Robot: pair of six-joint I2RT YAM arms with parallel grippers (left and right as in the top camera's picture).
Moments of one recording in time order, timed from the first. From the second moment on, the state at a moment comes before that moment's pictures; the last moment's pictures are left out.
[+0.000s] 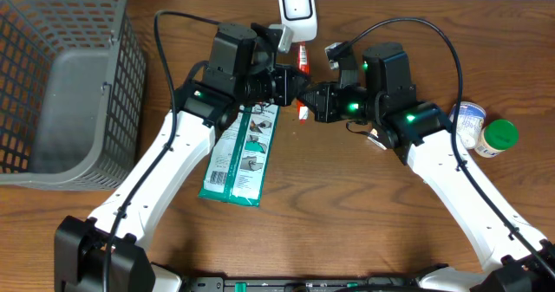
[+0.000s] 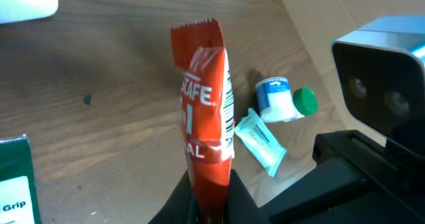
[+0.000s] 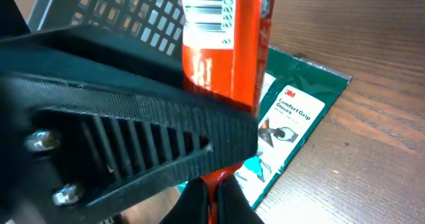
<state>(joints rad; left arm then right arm) -0.41 1.59 1.30 -0.34 0.58 -0.41 0.39 1.48 1.17 -0.35 -0.59 0.47</state>
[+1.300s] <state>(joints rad) -0.45 1.95 1.93 -0.56 -0.23 0.28 -0.16 1.41 1.16 -0.57 -0.53 0.44</state>
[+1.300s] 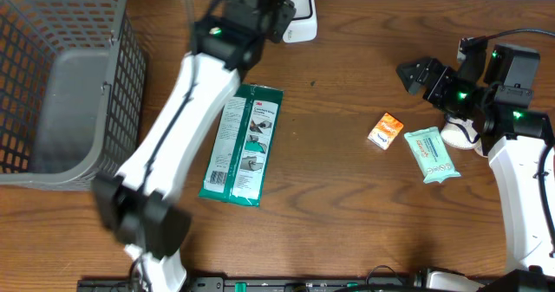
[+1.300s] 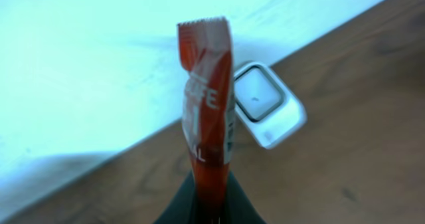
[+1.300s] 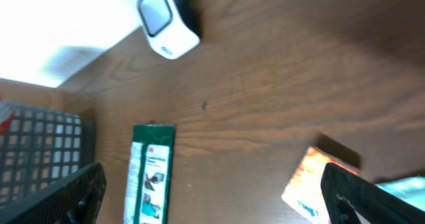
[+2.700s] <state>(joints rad) -0.44 2.49 1.92 0.13 -0.35 1.08 -0.16 1.41 1.16 -0.58 -0.45 0.44</state>
